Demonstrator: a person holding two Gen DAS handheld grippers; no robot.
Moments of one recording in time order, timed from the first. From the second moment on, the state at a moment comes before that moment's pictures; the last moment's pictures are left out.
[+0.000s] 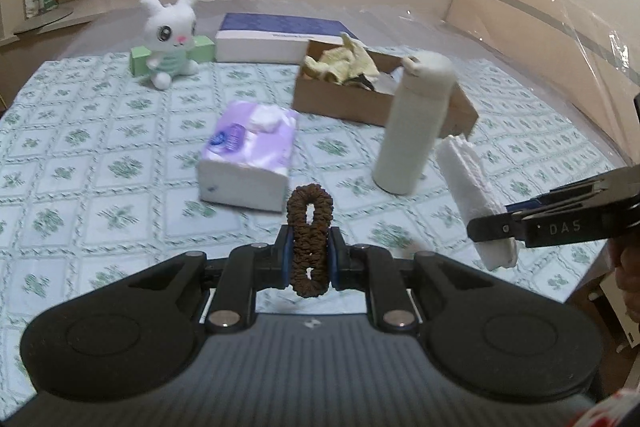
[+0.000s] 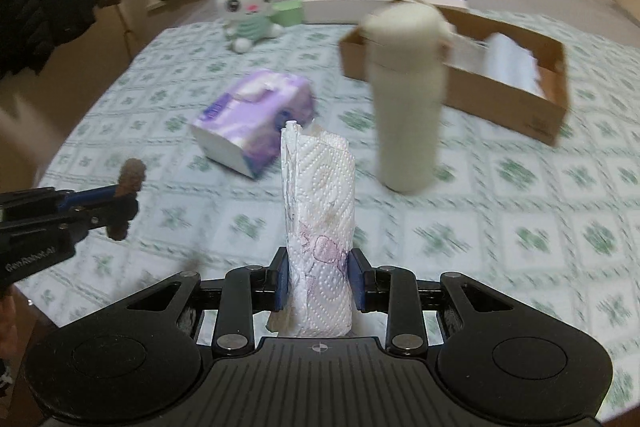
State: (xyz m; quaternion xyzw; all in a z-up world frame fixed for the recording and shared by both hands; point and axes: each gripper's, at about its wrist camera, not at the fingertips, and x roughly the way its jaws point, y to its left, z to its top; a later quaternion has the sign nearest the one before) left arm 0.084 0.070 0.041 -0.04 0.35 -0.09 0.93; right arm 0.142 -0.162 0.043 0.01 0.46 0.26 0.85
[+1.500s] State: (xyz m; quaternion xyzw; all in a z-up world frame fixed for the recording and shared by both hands) left arm 0.264 -0.154 0.098 -0.01 0.35 -0.17 0.92; right arm 0.258 -0.374 0.056 0.09 0.41 0.16 0.89
